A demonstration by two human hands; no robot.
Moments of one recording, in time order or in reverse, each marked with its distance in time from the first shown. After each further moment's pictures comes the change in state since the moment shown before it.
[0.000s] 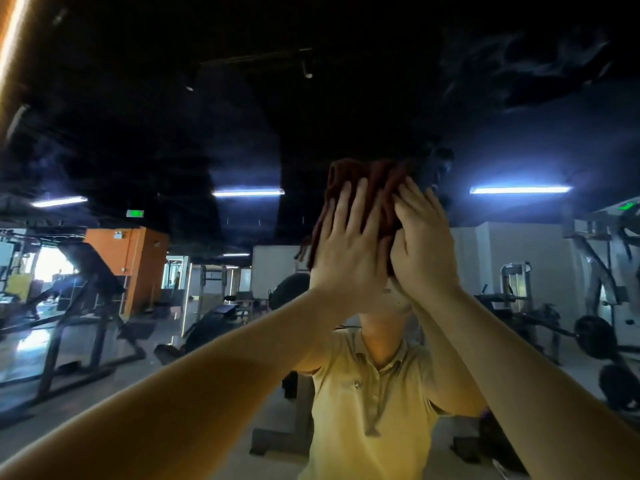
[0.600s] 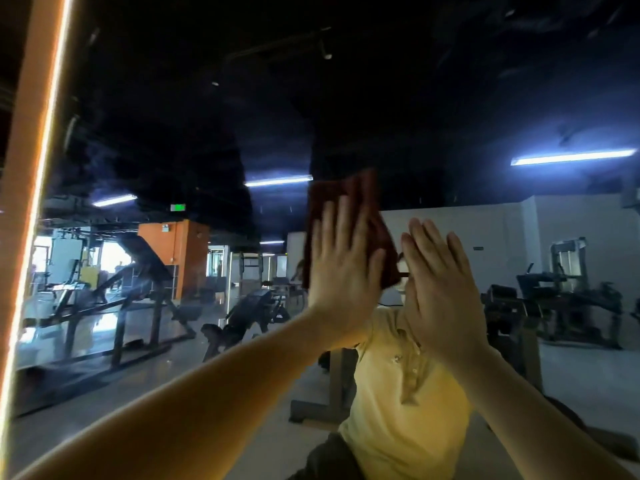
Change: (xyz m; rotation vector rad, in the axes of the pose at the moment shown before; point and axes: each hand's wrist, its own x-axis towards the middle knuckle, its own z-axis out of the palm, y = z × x) left_hand -0.068 0.017 0.005 0.056 -0.018 -0.101; right_hand -0.109 0.007 -0.037 -0.161 -0.209 -0.052
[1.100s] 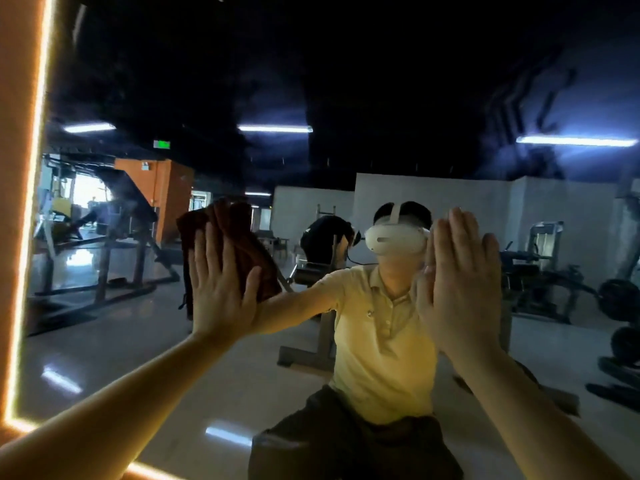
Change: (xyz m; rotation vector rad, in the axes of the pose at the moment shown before) left_hand -0.165 -0.234 -0.035 -0.005 -0.054 -0.421; right_hand -0.020 -0.096 0.025 -0.133 -0.115 0.141
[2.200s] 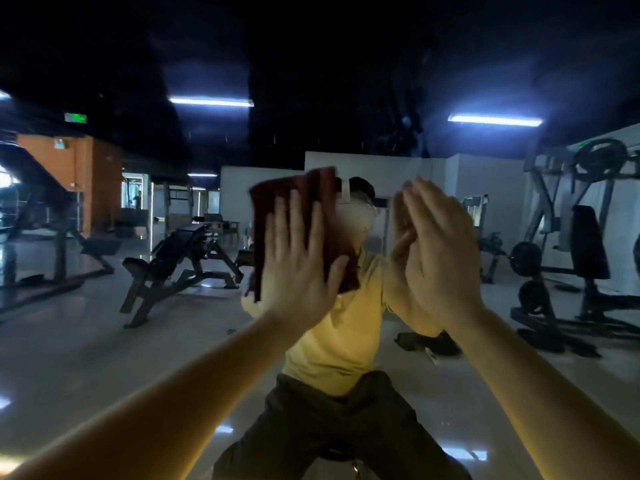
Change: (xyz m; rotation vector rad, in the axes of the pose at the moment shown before) left_hand -0.042 0.245 0.051 -0.097 -0.011 0.361; right_hand -0.014 0.115 -0.053 0.041 0.081 -0.114
